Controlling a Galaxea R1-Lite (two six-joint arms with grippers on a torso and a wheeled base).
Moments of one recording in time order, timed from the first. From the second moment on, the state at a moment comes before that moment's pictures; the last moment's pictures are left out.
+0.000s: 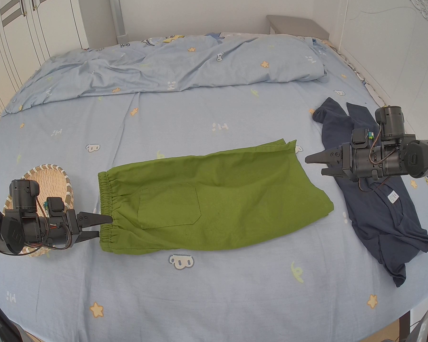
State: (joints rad) left arm 0.20 1.83 -0.57 -0.56 -0.88 -0.36; right arm 0.11 1.90 -1.22 -0.07 0.71 0.29
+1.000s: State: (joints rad) left arm 0.12 2.04 -0.72 -0.64 -0.88 -0.52; right arm 0.10 1.88 -1.21 -0.07 0.71 0.29
